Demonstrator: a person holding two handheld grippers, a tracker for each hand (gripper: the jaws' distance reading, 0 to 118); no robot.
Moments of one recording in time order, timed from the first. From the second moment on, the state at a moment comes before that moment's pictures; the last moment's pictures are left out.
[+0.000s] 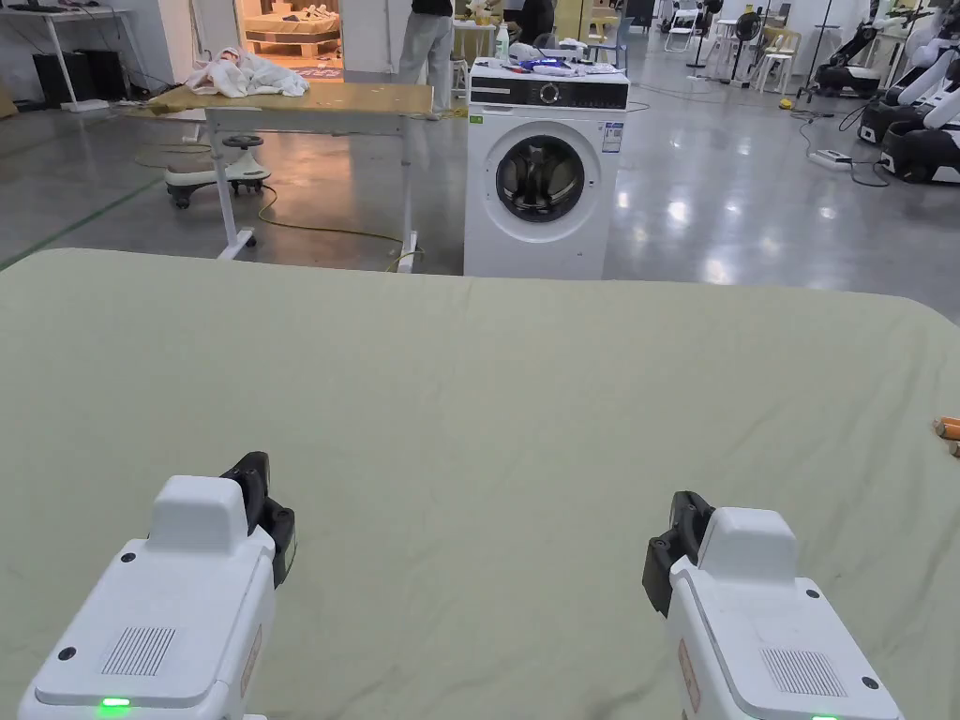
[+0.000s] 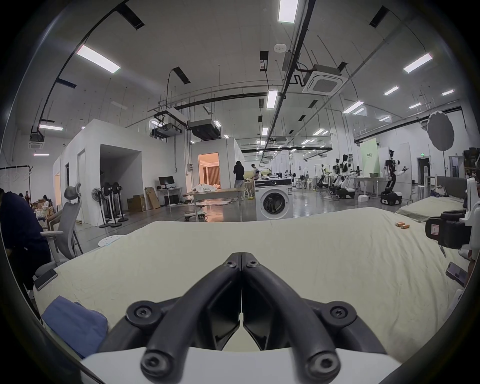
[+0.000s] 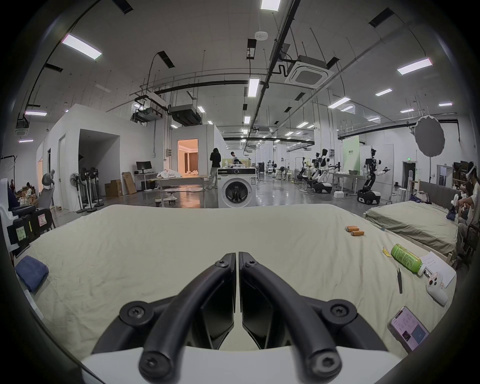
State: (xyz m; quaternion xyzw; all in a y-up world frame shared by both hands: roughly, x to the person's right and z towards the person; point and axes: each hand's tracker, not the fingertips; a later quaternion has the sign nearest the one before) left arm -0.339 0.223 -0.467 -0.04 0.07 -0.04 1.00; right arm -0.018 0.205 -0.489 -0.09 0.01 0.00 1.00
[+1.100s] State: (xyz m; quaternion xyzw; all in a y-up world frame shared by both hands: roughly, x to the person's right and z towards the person) left arm -0.327 0.224 -0.466 -0.03 0.07 -0.03 1.00; right arm -0.019 0.202 -0.490 -0.06 0.00 0.02 1.00
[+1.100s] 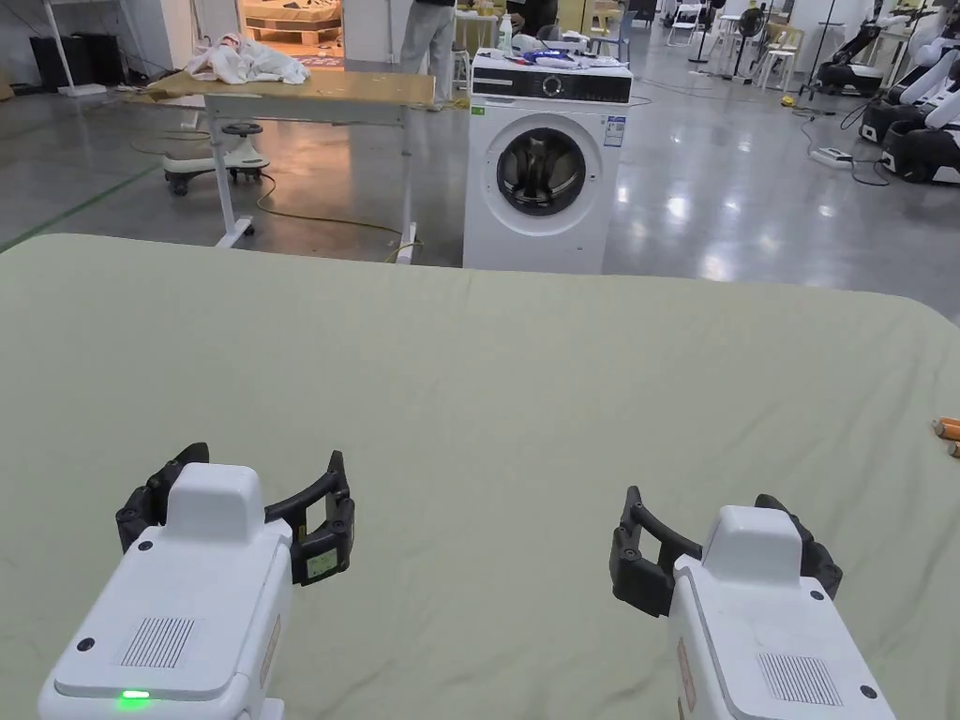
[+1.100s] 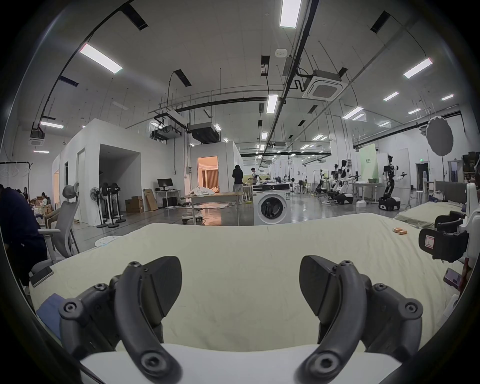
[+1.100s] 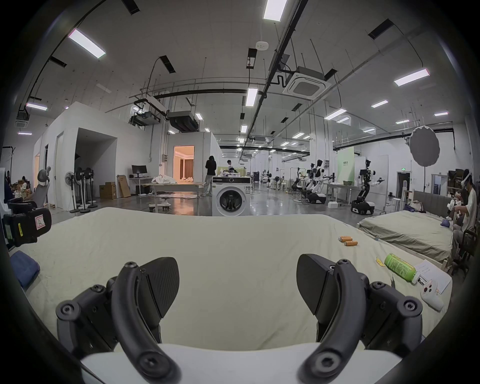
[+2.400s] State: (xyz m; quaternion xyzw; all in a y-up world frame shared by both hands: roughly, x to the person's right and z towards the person) left arm -0.342 0.219 -0.466 -0.04 0.09 -0.01 0.99; right arm -0.027 0.222 -0.511 -0.15 -0.04 -0.09 0.98
